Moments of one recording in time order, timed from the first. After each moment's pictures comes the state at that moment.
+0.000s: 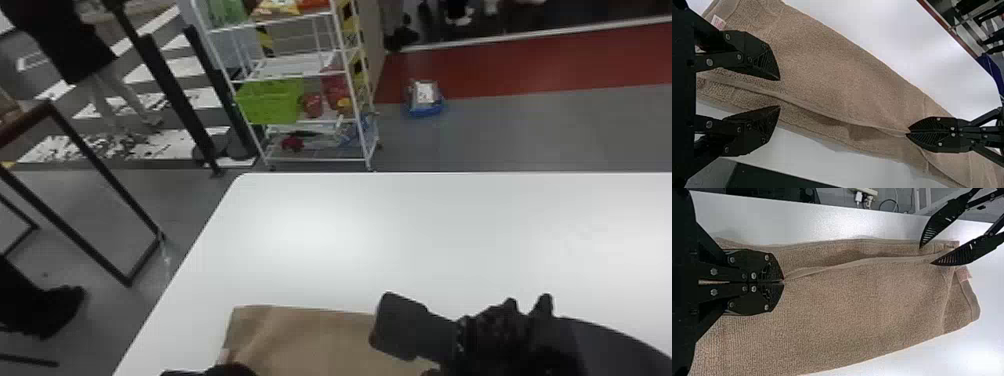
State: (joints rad) left arm 0.85 0.26 0.61 -2.07 -0.32 -0.22 -1.14; right arm -0.25 -0.23 1.08 -2.06 0.84 1.30 1.35
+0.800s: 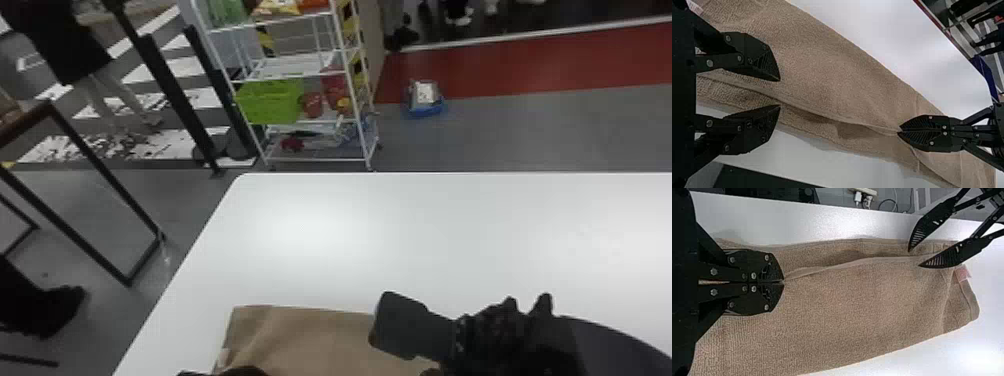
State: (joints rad) left arm 0.84 0.26 0.55 -2.07 -0.34 -0.19 -1.12; right arm -0.25 -0.22 1.08 -2.06 0.84 1.31 1.35
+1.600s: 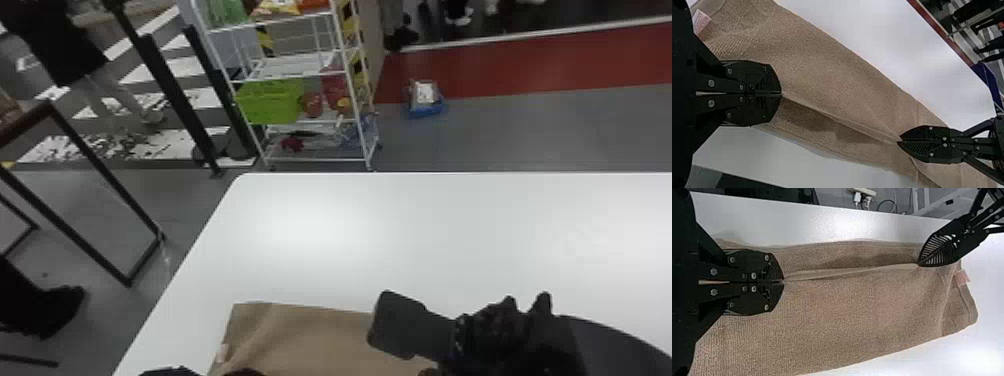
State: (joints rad) left arm 0.84 0.26 0.58 -2.10 -0.33 -0.15 -1.13; right arm -0.25 -0.22 1.08 -2.07 0.84 1.30 1.35
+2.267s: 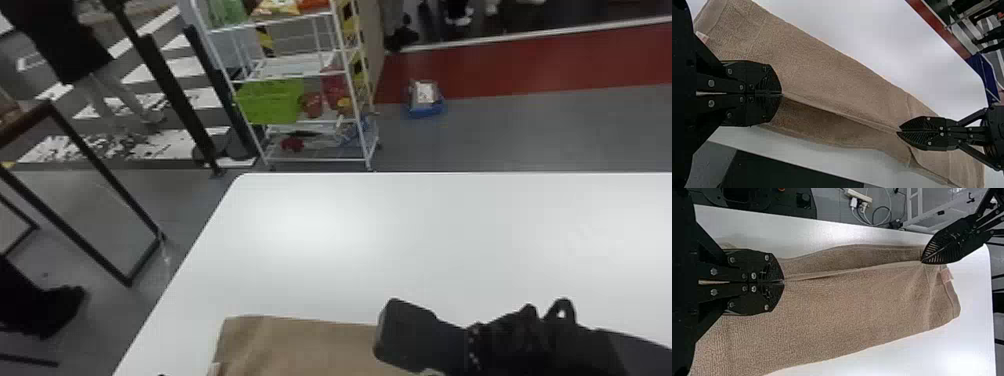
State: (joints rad) left arm 0.90 0.25 0.65 -2.17 -0.27 -0.18 -1.19; right arm -0.24 -0.28 1.09 -2.16 0.81 1.30 1.35
